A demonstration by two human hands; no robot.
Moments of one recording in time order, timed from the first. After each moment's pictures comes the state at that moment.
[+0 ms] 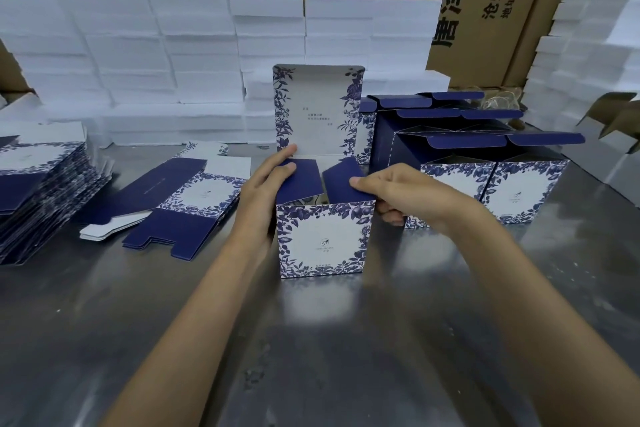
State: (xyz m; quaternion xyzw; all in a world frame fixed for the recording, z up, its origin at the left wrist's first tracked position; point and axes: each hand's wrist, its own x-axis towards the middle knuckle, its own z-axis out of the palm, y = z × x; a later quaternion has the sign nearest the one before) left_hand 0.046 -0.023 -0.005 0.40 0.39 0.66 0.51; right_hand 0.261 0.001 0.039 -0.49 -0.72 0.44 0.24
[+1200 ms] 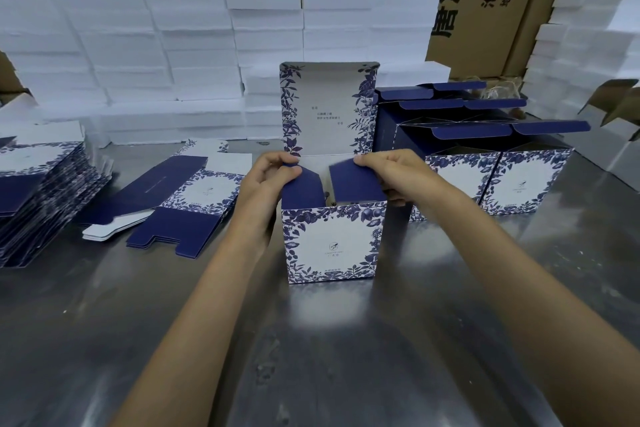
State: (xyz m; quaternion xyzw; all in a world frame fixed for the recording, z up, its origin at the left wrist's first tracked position) left_hand 0.037 -0.024 -0.004 0.41 0.41 0.65 0.48; right_hand 0.248 0.022 0.031 -0.52 -0.63 0.45 0.35
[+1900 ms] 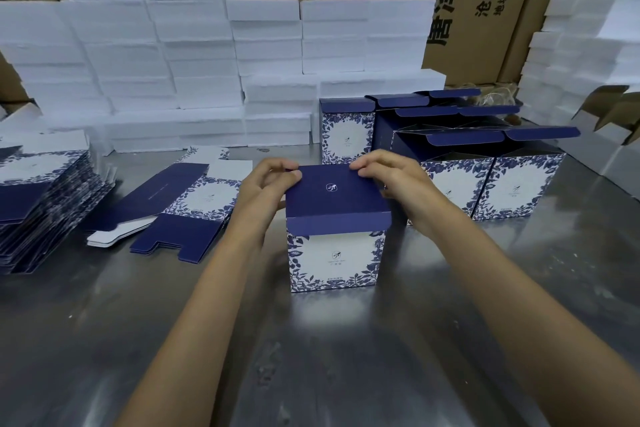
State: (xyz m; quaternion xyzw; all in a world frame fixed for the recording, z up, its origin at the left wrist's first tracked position) left_hand 0.032 -0.023 0.002 0.48 0.48 0.60 0.42; right_hand 0.247 0.013 0.024 -0.47 -0.62 0.44 0.44
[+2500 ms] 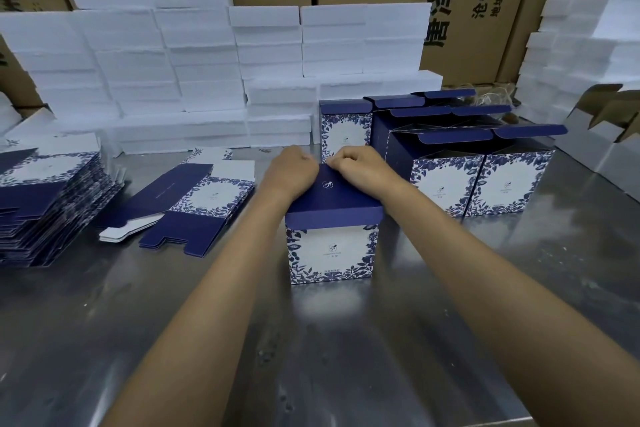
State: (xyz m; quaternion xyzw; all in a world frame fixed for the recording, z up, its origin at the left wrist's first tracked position) left_hand 0.071 -0.007 0.053 0.59 0.70 0.34 0.22; right_hand 0.207 0.026 0.040 -0.53 -0.67 0.38 0.36
